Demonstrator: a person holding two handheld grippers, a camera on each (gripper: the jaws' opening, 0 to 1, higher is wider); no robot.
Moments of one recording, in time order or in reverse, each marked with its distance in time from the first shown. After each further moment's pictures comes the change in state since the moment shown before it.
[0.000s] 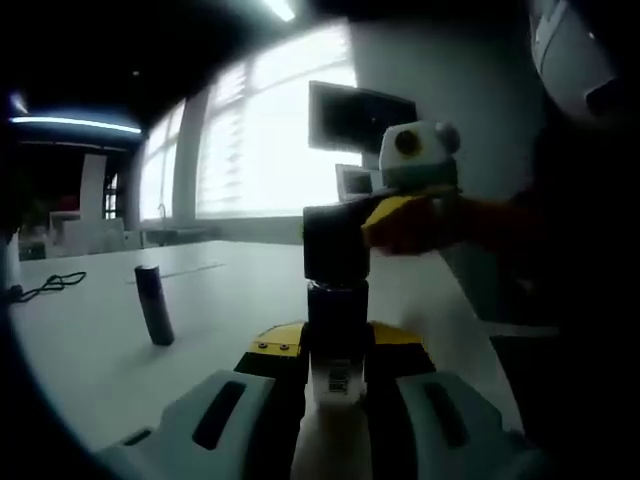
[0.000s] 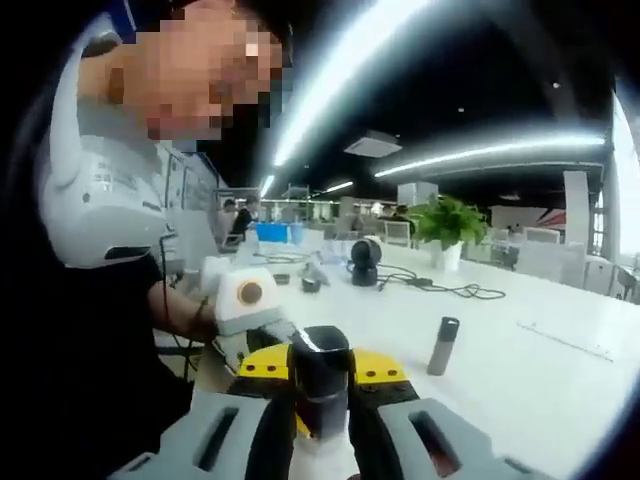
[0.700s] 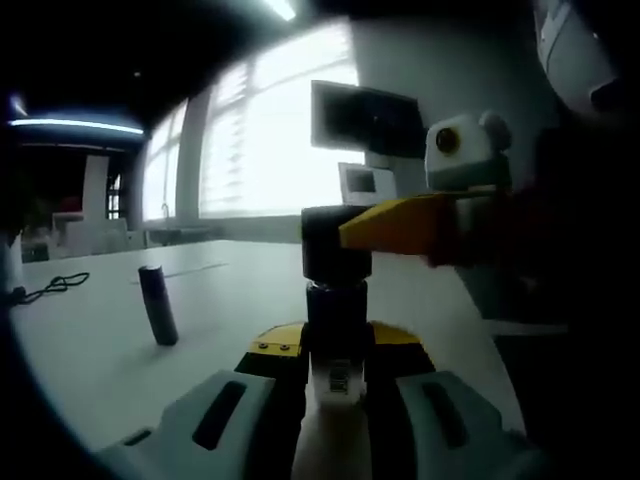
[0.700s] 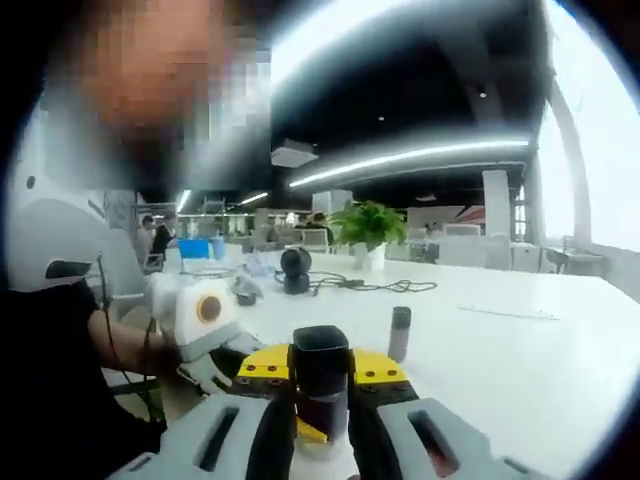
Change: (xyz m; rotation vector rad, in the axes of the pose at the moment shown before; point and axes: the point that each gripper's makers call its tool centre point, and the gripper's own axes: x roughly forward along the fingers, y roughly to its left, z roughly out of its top) left arm -0.001 0.001 0.000 0.006 0.007 0.016; right arm -0.002 -0.005 -0.002 0.097 -0.038 -0.401
